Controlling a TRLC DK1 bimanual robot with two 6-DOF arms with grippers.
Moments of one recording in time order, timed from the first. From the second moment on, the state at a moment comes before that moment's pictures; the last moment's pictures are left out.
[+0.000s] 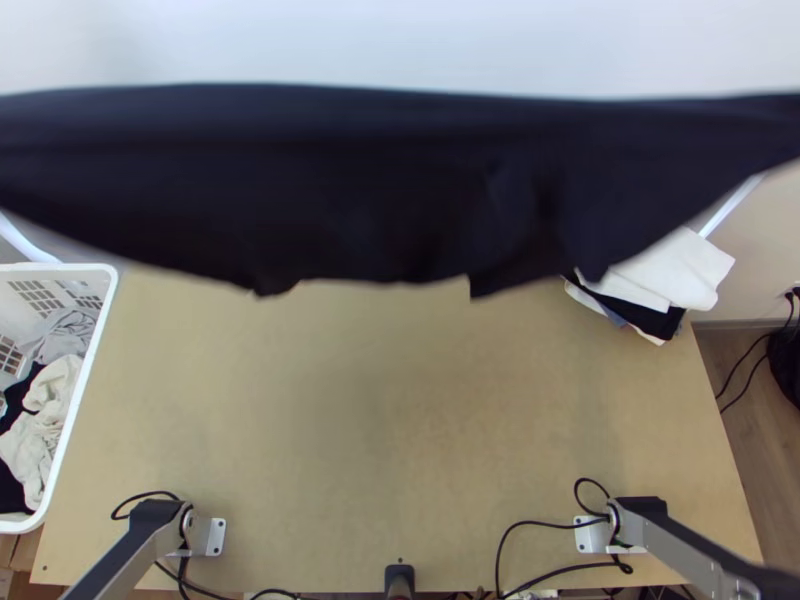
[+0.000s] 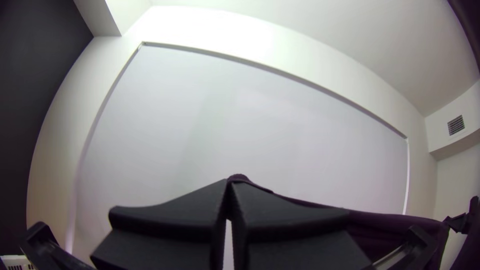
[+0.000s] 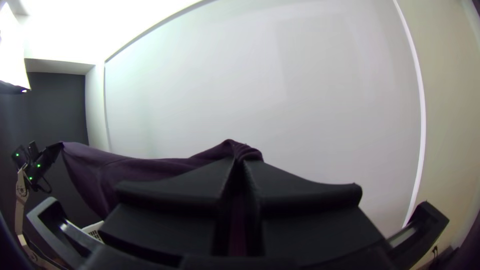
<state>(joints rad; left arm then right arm) -0.02 0.88 1.80 -0.33 -0.20 -0.23 0.02 1.13 2.23 -0.83 -0.32 0.22</state>
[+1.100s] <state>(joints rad) 0.00 0.38 0.73 -0.57 -0.08 -0.35 0.21 0.78 1.02 -0.69 -0.28 0.43</state>
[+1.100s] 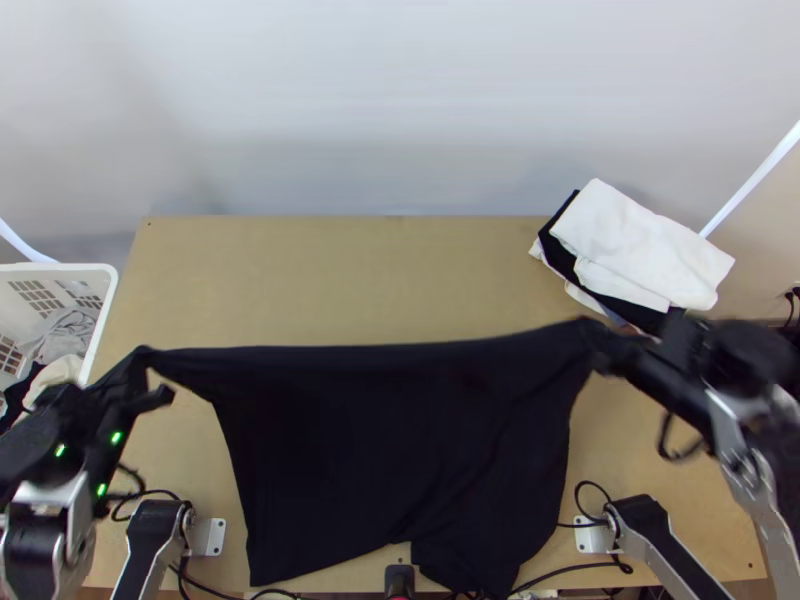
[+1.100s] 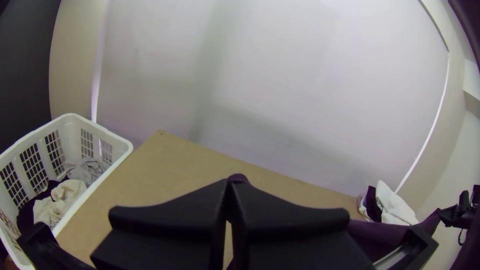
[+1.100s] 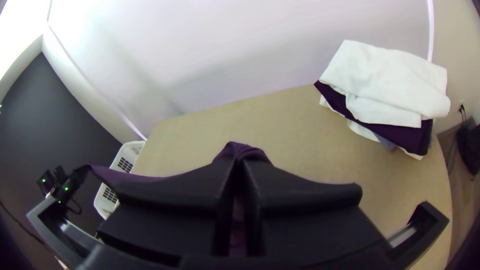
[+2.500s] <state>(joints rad) -0.05 1.90 1.41 -0.11 -0.03 -0.47 0.10 1.99 1.56 -0.30 -0.22 0.48</state>
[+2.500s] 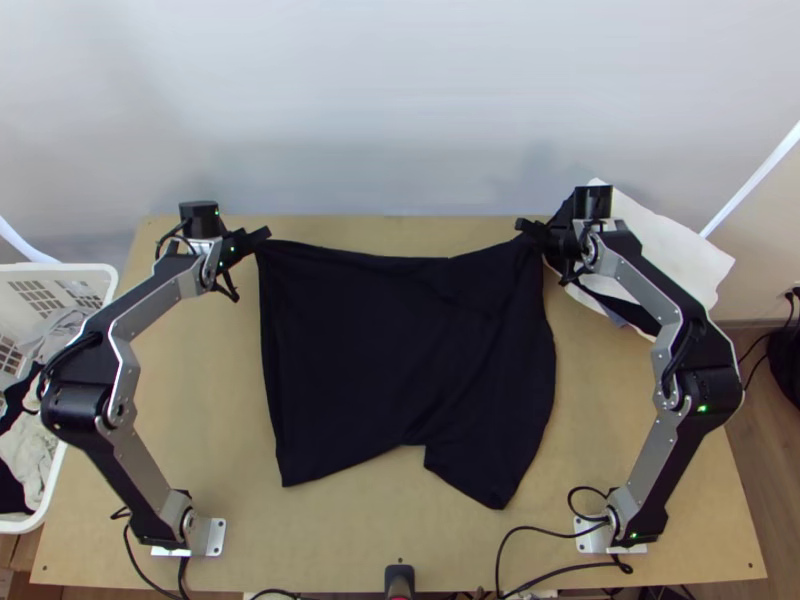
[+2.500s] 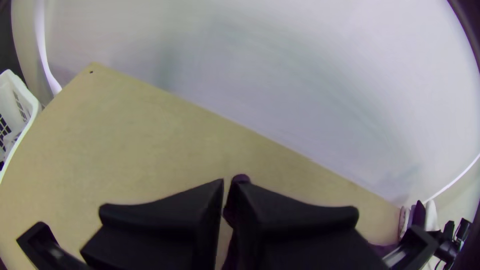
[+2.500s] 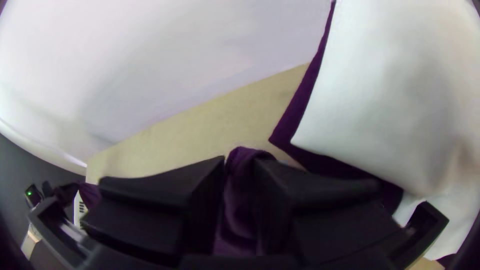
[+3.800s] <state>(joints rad) 0.09 1.42 1.23 -0.65 0.41 -0.37 0.17 0.92 1.17 -1.18 -0.17 0.42</state>
